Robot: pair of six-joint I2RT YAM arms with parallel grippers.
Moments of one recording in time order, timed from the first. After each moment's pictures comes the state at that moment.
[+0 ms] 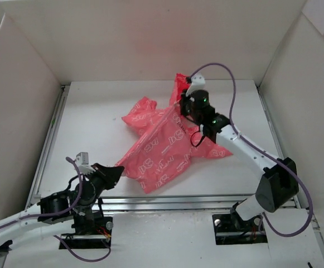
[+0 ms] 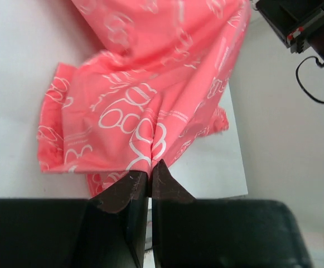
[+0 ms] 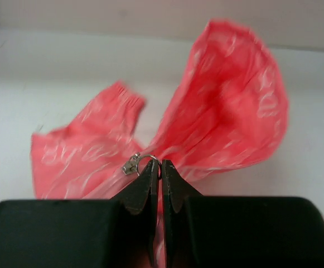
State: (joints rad) left arm -1.24 0.32 0.48 -0.50 -0.80 -1.14; right arm 0.58 1.47 1.18 -0.04 0.20 0.23
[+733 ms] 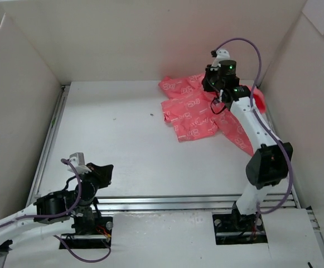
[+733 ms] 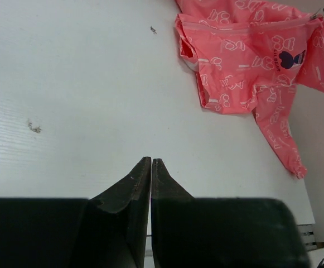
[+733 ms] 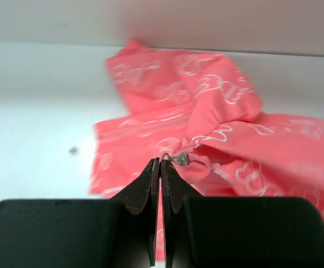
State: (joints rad) left arm -1.24 0.28 0.53 -0.67 -0.97 -1.02; right arm 0.17 1.79 1.70 -0.30 -0.04 0.15
